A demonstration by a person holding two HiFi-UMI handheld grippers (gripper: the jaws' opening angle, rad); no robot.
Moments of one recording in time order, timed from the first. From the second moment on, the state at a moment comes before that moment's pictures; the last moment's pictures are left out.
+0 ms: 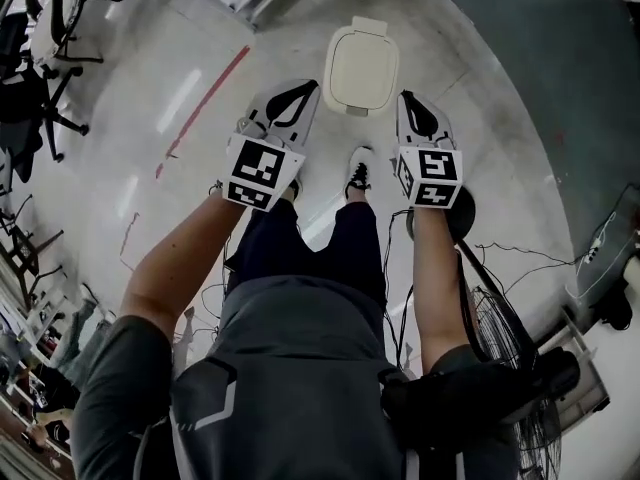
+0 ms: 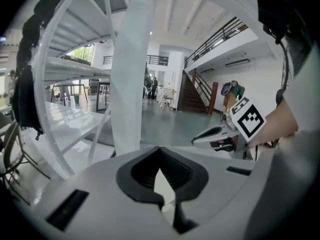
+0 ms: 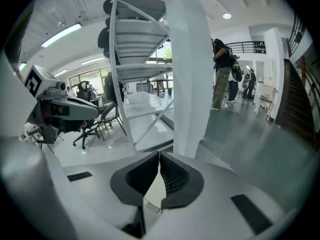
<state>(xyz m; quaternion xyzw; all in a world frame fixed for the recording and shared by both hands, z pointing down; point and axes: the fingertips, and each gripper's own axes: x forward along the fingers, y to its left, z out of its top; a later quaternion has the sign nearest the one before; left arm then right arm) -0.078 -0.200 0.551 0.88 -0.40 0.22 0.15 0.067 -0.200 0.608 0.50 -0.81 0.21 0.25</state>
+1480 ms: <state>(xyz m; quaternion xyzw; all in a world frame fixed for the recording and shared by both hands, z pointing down) -0.018 -0.149 0.897 0.82 -0.33 0.40 0.24 0.036 -0.138 0.933 0.34 -0.81 0.28 0.39</state>
